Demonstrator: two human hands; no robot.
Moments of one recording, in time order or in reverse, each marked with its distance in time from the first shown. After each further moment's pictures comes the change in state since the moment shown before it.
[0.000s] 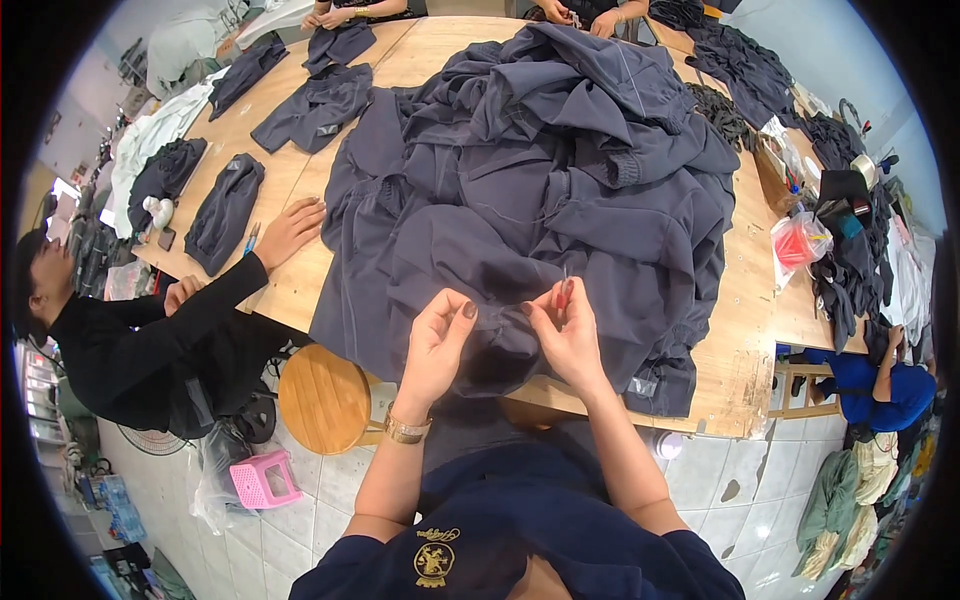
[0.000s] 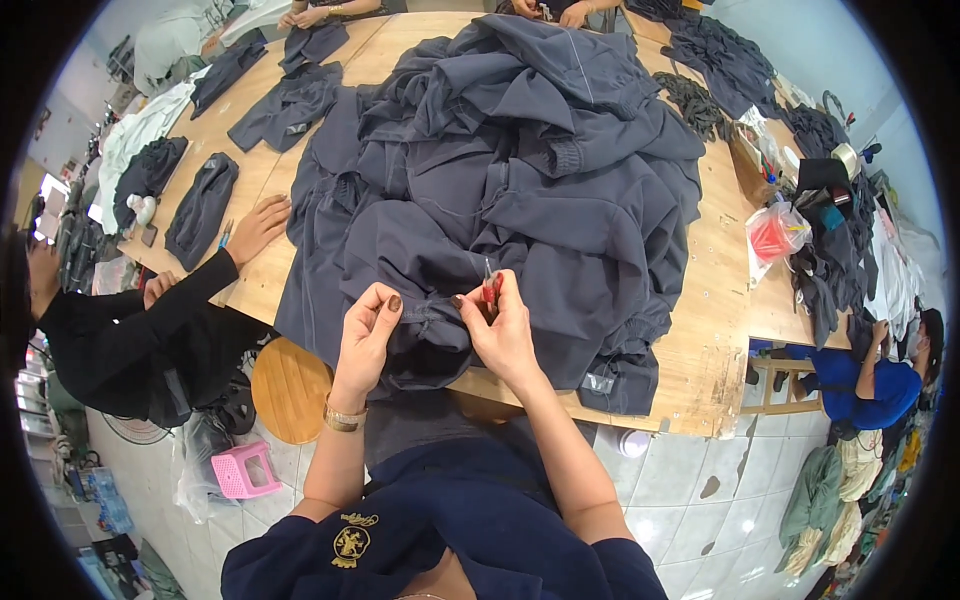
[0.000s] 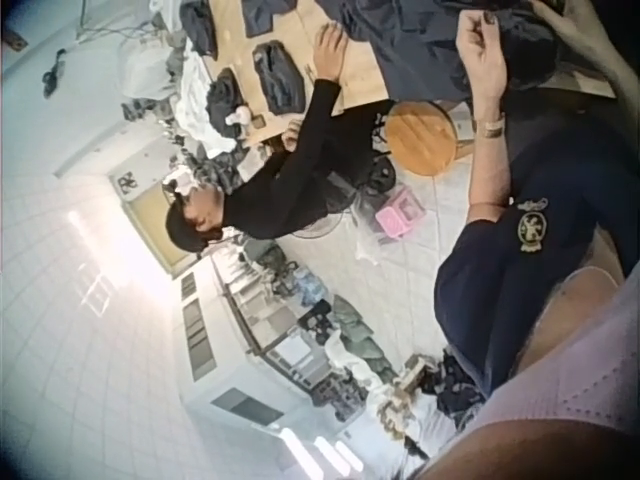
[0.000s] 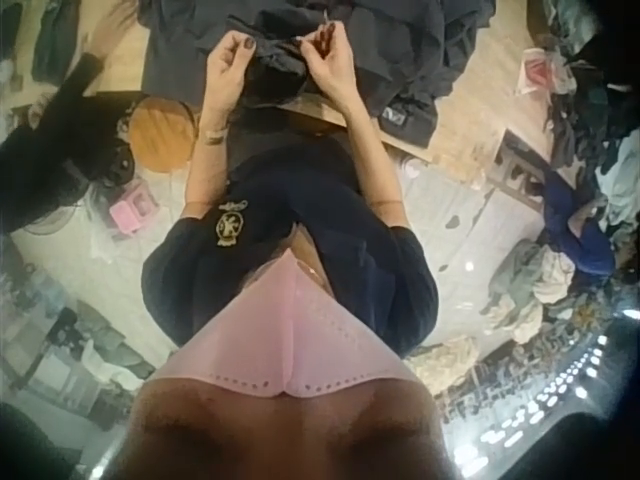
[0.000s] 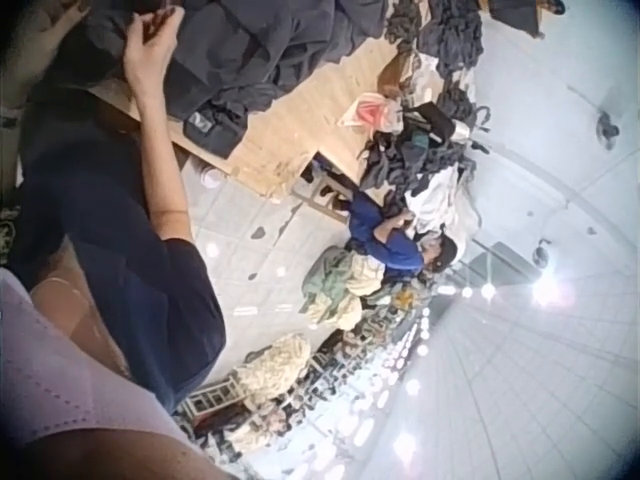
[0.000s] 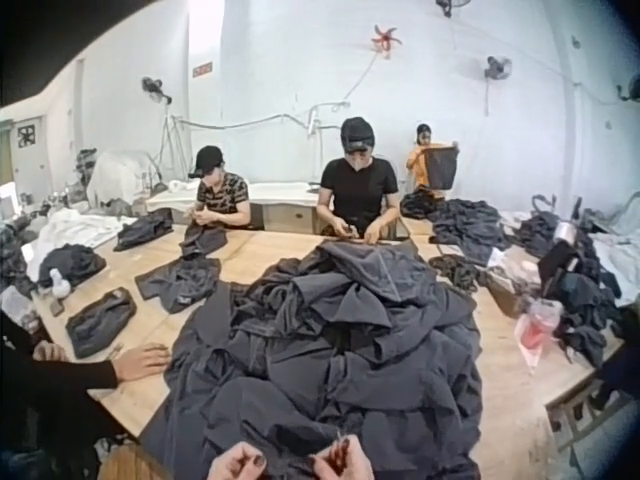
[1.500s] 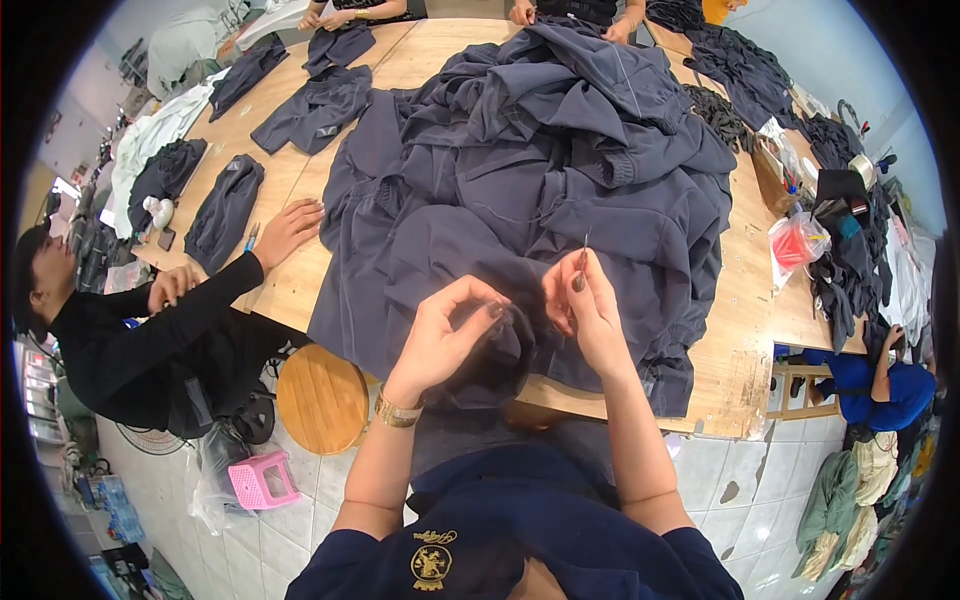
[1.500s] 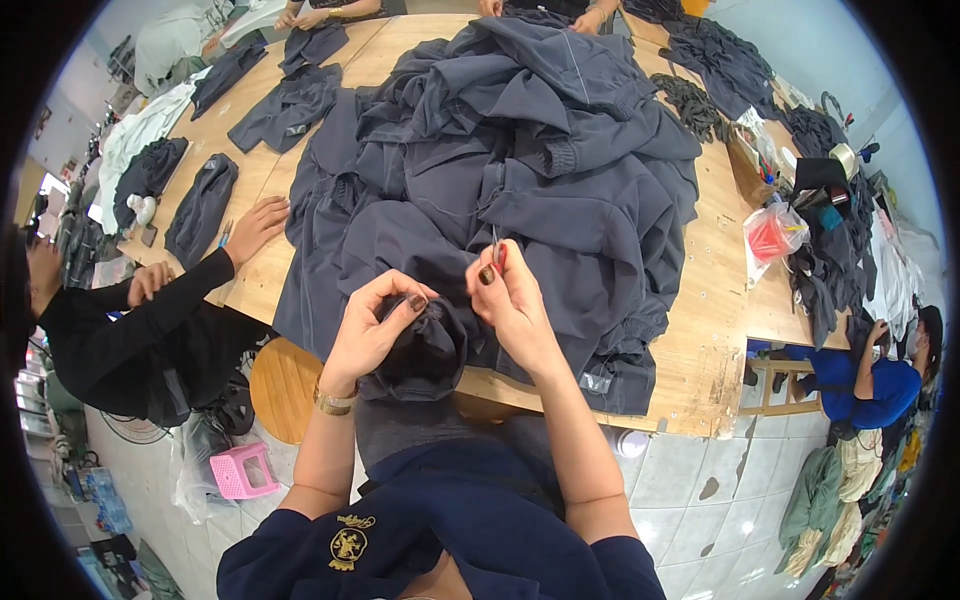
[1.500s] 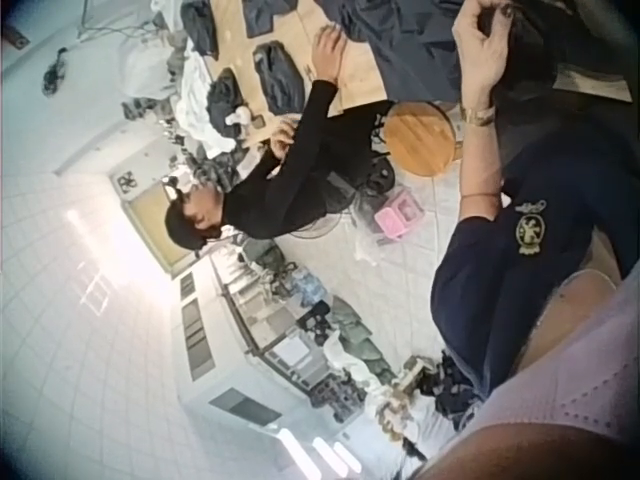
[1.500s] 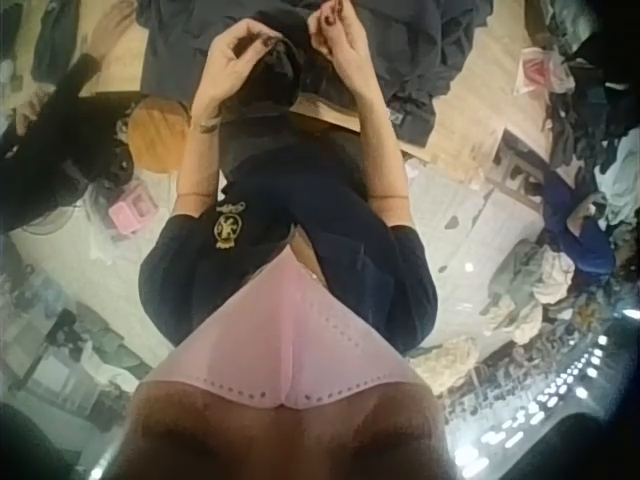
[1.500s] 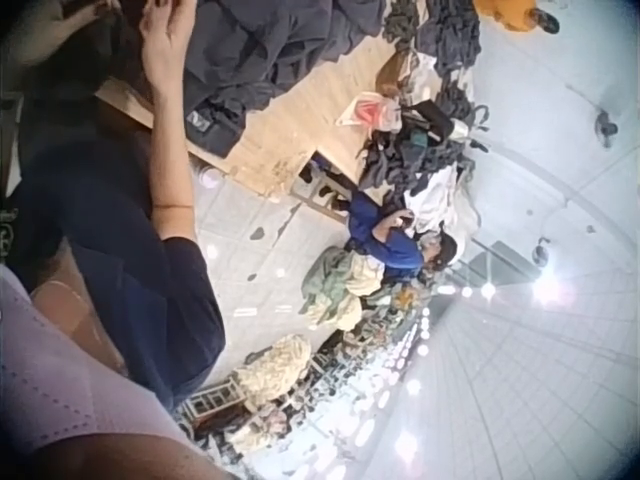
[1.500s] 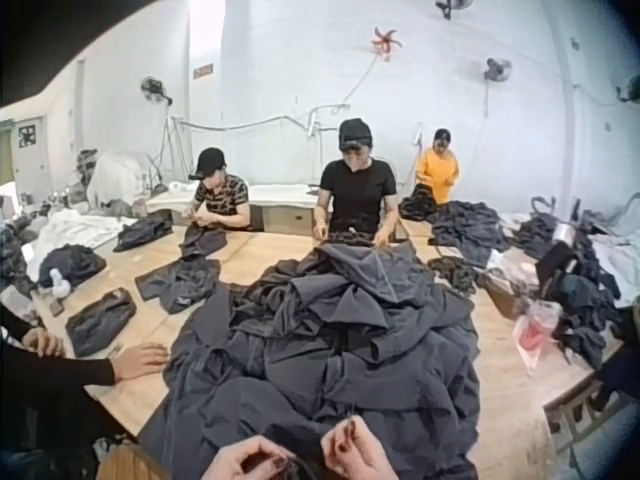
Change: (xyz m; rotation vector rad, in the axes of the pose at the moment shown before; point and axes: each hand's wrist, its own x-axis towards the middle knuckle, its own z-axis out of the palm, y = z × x) left_hand 0.018 0.024 0.007 0.170 -0.179 -0.020; right_hand 0.016 -0.035 -0.028 0.614 -0.253 0.021
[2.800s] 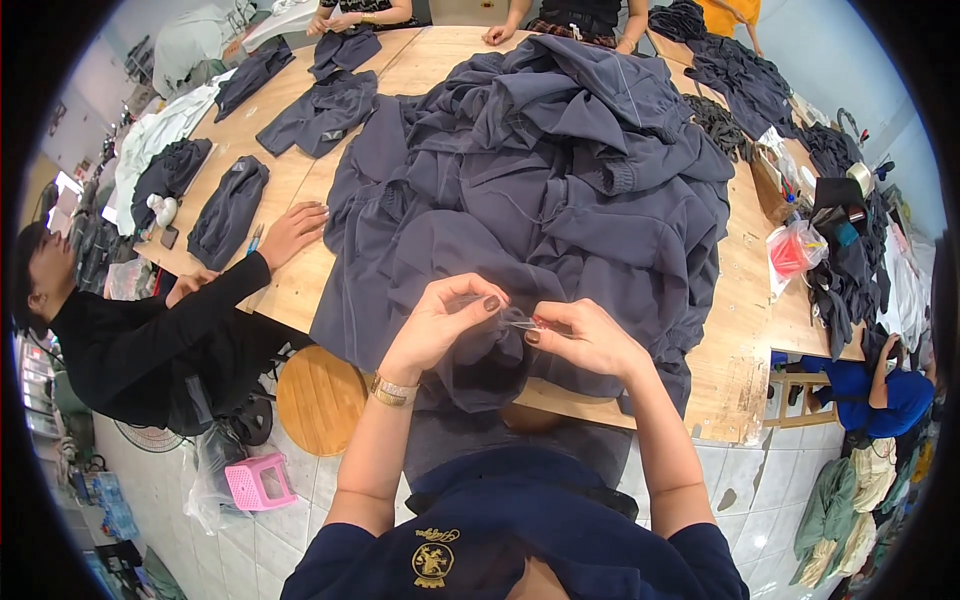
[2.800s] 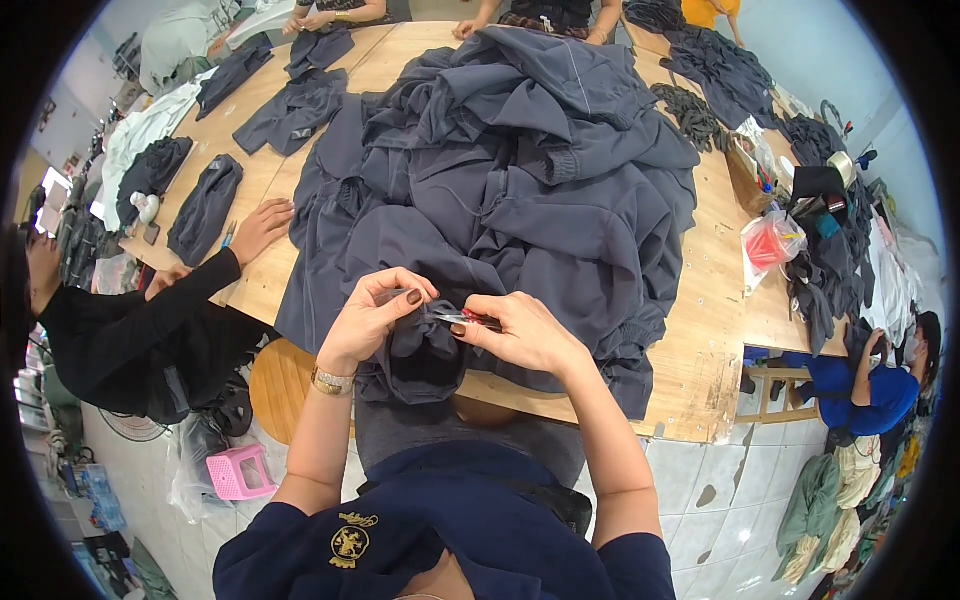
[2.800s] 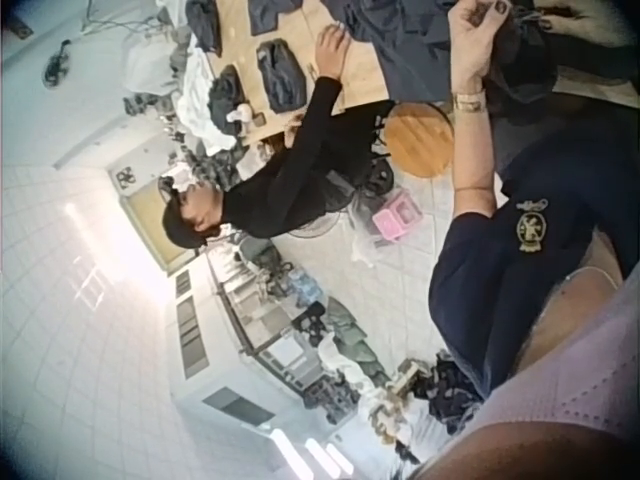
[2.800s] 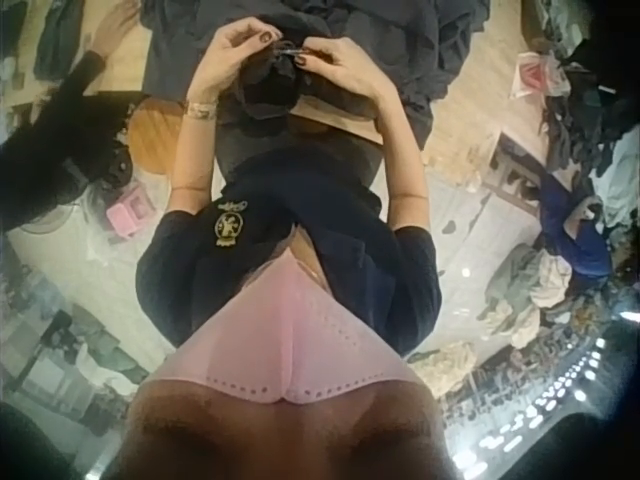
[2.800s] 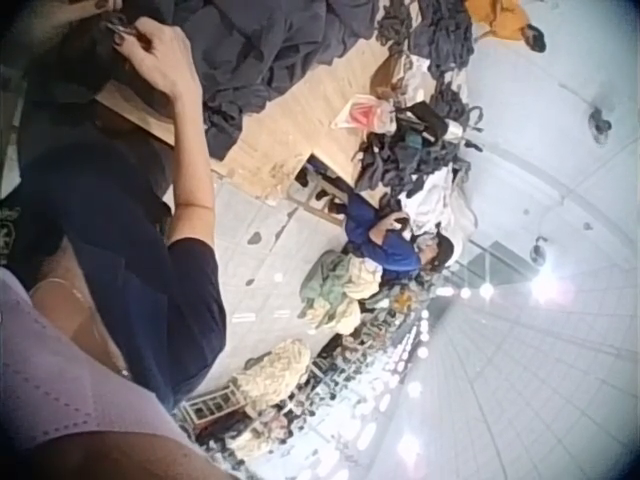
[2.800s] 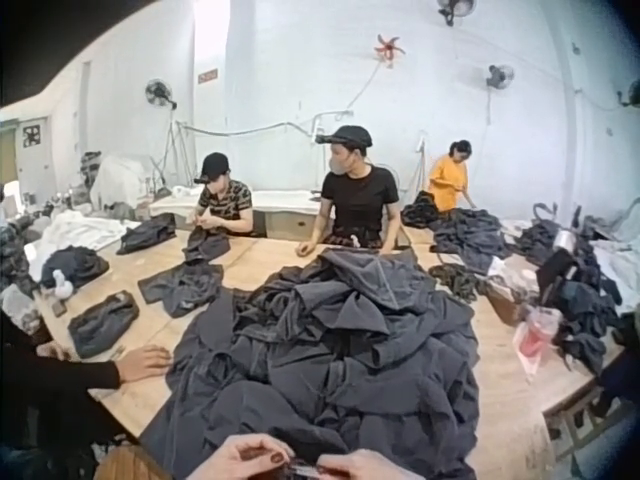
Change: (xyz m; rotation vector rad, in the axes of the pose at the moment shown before) left_hand 0.013 -0.015 -0.017 -0.348 -0.139 -0.112; right_hand 0.003 -0.019 -0.013 -0.965 -0.400 0.182
